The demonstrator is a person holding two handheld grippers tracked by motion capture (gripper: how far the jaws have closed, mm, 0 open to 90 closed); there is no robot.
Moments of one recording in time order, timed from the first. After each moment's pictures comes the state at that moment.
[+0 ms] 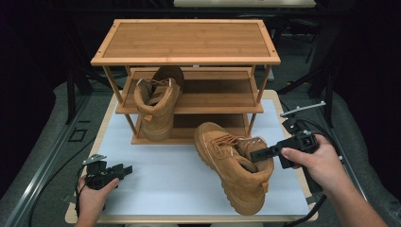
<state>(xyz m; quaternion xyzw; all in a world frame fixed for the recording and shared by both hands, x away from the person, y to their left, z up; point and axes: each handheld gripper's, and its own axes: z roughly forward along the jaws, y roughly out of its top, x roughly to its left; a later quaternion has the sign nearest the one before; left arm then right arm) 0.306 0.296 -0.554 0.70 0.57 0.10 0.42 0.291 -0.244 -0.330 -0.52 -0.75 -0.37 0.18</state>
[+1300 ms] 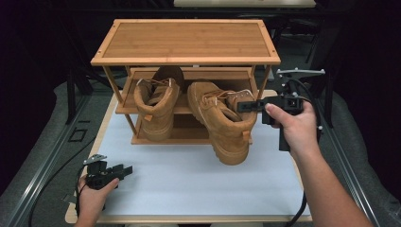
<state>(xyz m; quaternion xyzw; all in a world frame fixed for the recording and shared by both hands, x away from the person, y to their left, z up) 0.308 0.297 -0.557 0.70 0.57 0.10 0.42 0.351 -0.218 -0.293 -0.54 -0.67 -0.50 0.09</state>
